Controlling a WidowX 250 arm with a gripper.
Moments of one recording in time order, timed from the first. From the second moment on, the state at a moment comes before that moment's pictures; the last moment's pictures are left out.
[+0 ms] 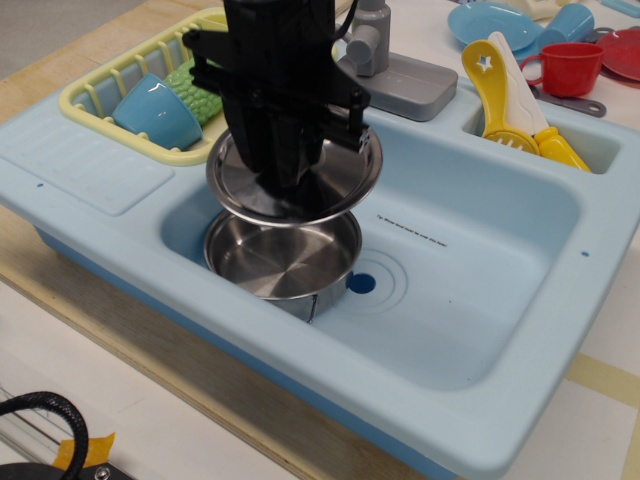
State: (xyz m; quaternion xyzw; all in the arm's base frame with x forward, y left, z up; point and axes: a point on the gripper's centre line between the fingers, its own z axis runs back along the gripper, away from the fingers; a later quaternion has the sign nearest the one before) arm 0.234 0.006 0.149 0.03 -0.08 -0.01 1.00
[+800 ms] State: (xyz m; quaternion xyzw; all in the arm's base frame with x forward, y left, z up) arm 0.245 -0.058 0.125 -0.08 -0.08 -0.05 0.99
